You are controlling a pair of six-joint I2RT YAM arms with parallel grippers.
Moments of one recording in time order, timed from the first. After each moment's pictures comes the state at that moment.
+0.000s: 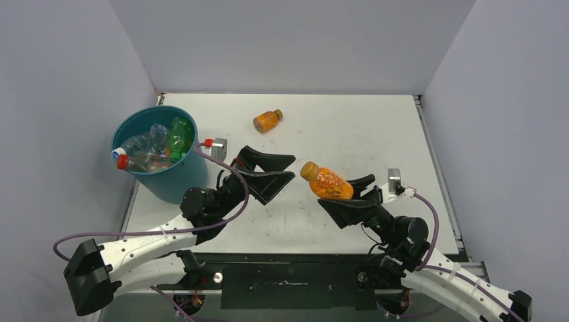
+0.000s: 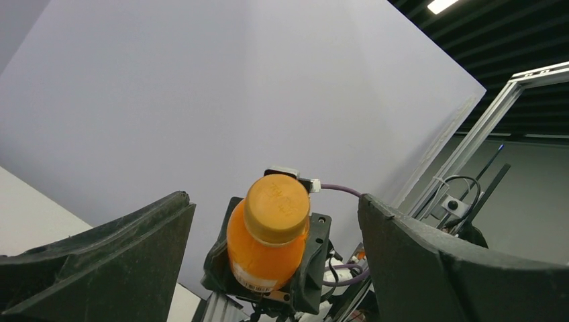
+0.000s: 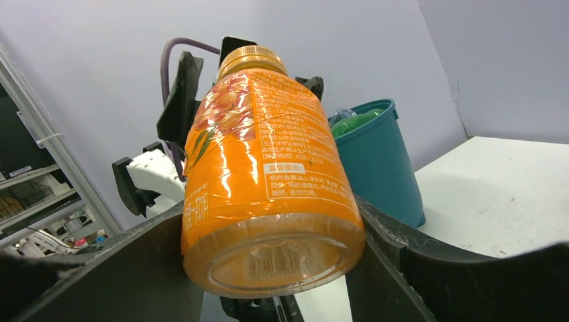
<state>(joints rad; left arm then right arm) -0.96 0.98 0.58 1.04 0.09 -0.94 0.88 0.43 0.28 0.71 -0.14 0.64</state>
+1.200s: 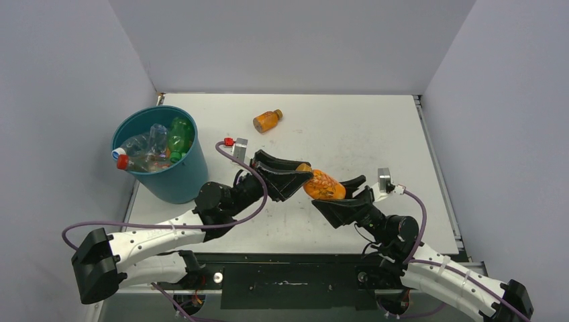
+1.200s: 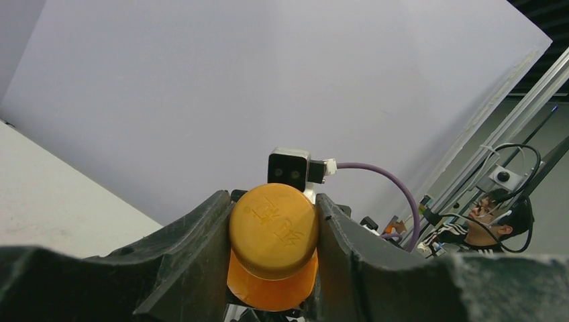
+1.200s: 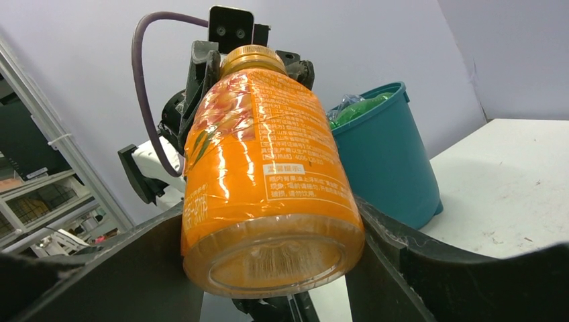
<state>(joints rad) -1.04 1.08 0.67 0.94 0.07 -0.80 0.89 0.55 0.22 0.86 -0.15 0.70</state>
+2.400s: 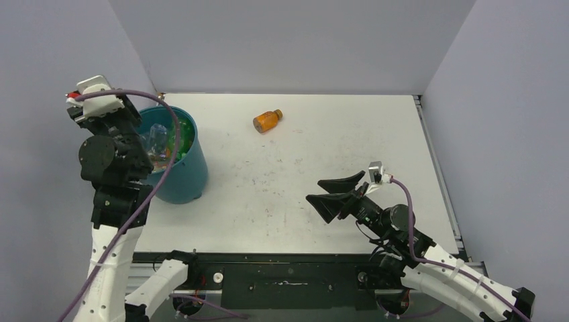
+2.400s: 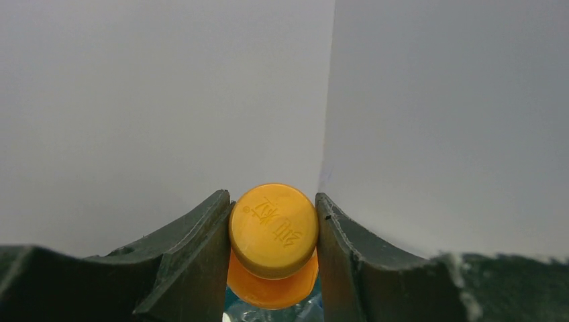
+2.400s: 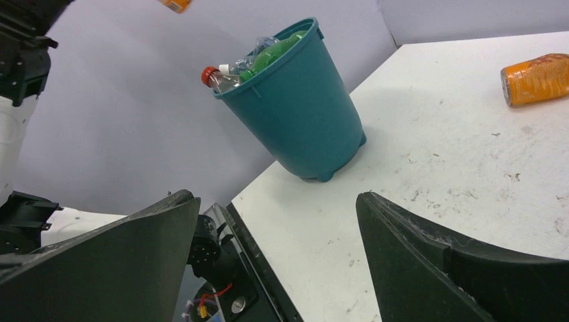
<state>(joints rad) -0.29 0.86 1.32 -0.01 -0.80 0.33 0.89 0.49 0.38 0.33 -0.04 0.62</state>
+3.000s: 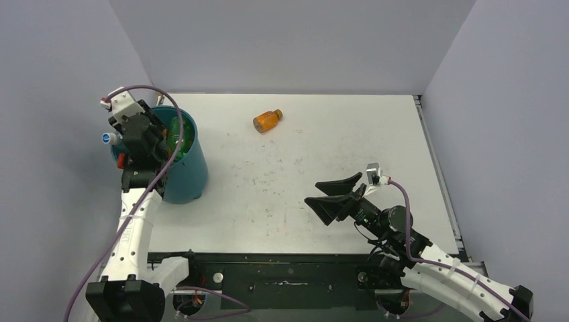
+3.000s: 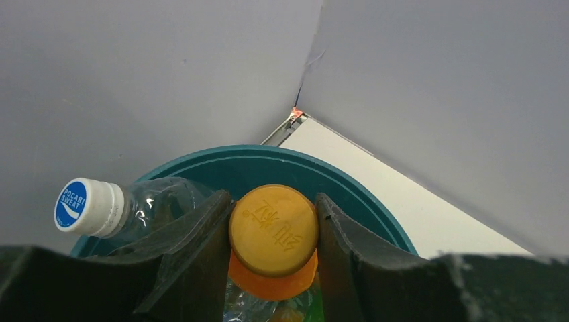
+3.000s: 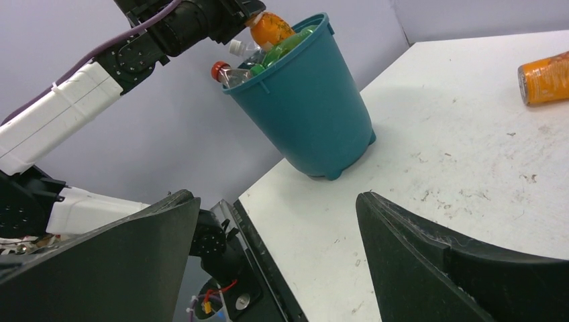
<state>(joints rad) 0.03 1.04 1.06 -0.07 -0.54 -0.21 0.89 0.50 0.35 0.40 -0.07 0.62</state>
